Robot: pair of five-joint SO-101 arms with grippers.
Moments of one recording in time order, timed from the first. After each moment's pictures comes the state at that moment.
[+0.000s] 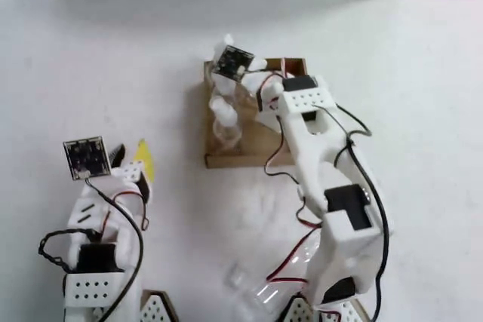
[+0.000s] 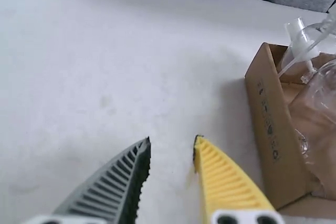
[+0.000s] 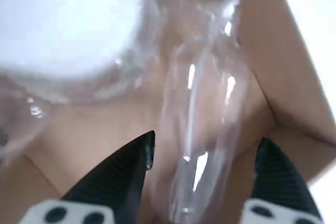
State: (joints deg) left arm -8.0 -91.2 97.3 31.8 11.4; right arm -15.2 17.2 4.2 52.0 52.5
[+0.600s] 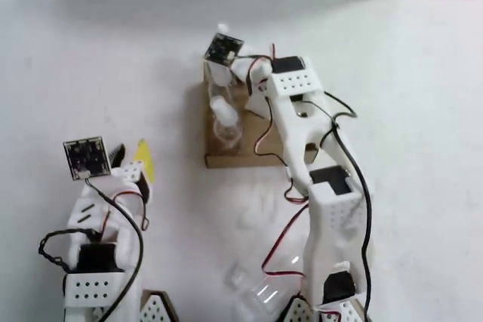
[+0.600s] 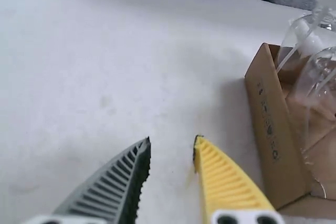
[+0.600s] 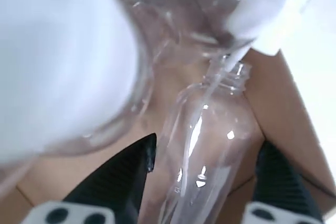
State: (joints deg) left arm -8.0 -91.2 97.3 31.8 11.4; right arm -16.2 33.2 -18.2 62.8 52.4
